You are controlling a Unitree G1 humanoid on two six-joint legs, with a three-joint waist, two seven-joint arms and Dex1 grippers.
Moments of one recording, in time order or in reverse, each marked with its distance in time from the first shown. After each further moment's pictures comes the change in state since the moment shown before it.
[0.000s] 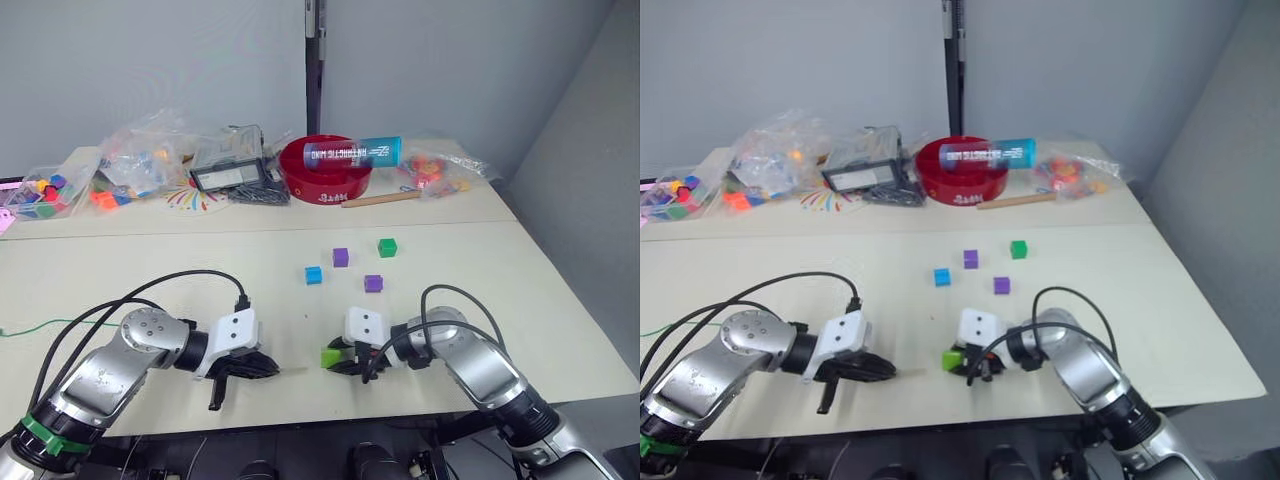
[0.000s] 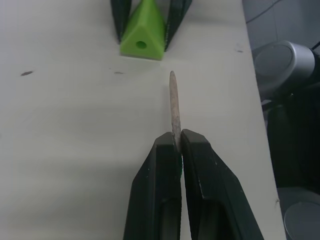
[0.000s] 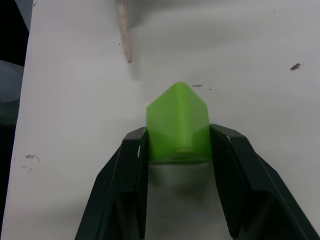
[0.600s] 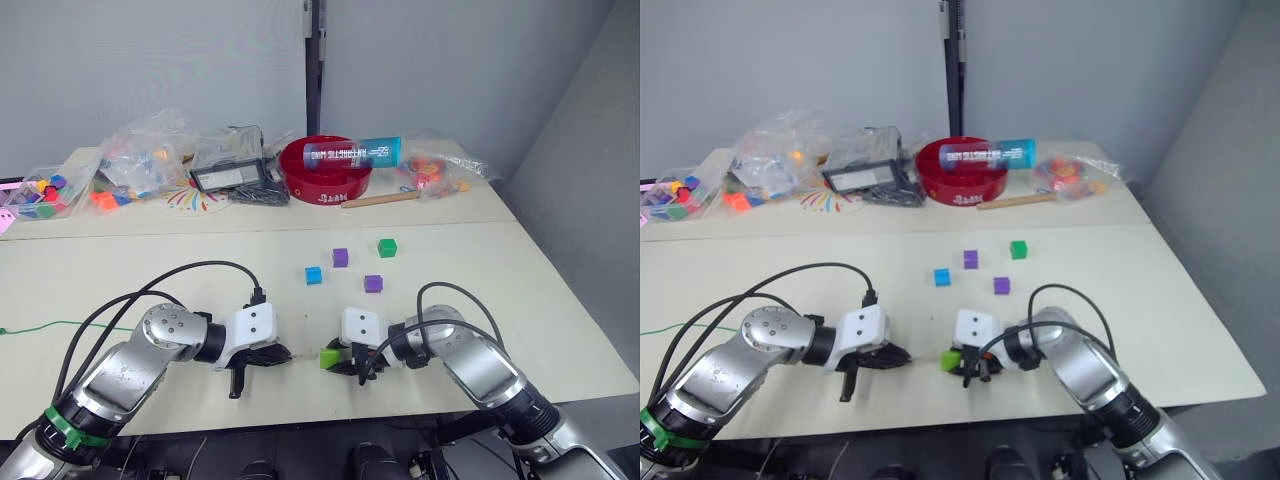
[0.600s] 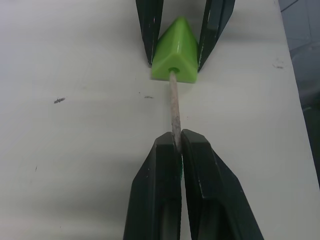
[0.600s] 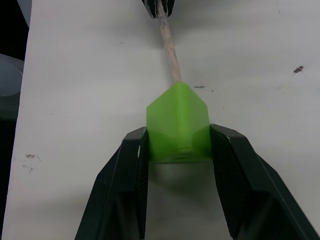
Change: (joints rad) left arm -0.067 -0.068 -0.046 -0.013 0.048 0.031 0.088; right arm -0.013 -0.008 0.027 -0.024 -0.003 0.026 -0.017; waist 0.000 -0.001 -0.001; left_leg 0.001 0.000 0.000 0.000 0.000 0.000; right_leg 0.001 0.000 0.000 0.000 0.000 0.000
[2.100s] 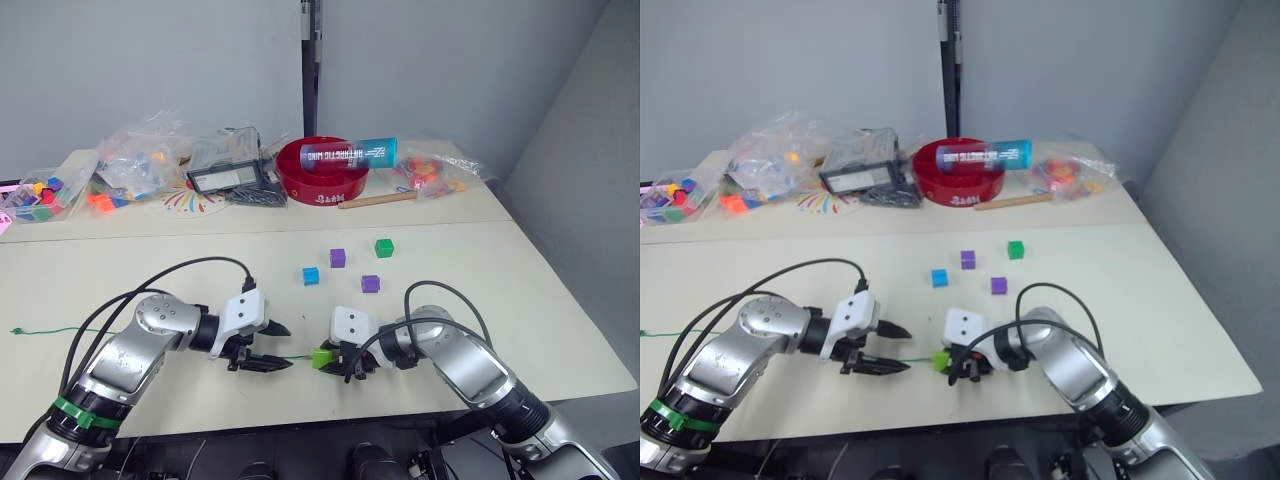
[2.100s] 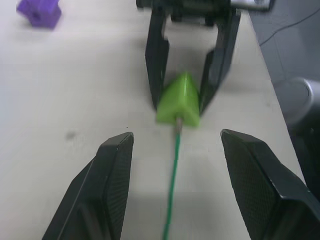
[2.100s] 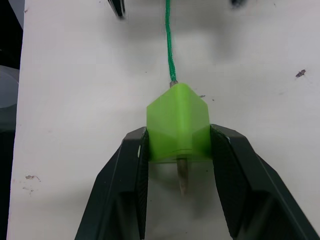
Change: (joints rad) left arm -0.018 -0.051 0.070 0.195 -0.056 -0.132 -0.137; right arm -0.029 0.033 0.036 -0.024 -0.003 0.102 -0.049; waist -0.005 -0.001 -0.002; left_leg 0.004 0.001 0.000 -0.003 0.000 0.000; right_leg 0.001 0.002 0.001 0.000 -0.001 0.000
